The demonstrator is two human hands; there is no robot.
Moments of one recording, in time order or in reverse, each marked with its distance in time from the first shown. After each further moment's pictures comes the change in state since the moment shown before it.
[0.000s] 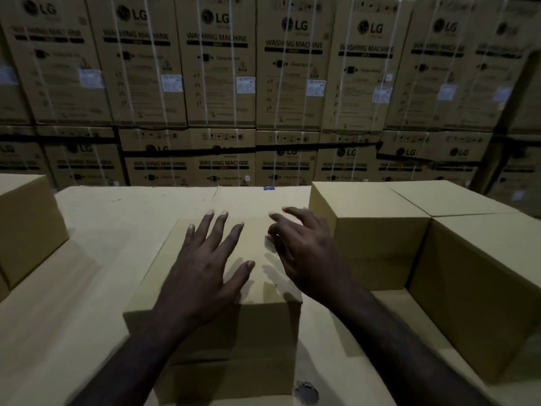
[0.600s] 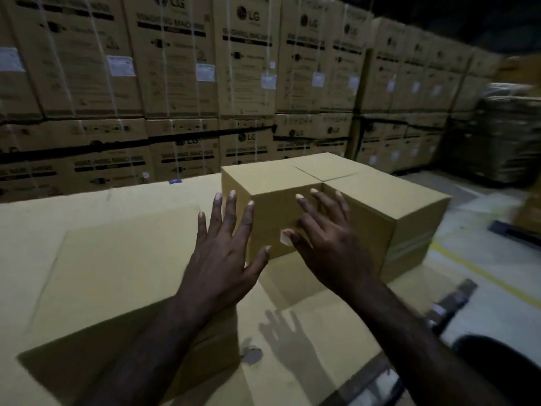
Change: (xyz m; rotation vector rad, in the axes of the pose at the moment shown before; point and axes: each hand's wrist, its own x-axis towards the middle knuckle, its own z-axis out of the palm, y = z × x) left_hand 0.020 0.095 0.025 -0.169 -0.104 0.337; right_hand -0.093 0.012 -0.099 -0.499 -0.086 0.332
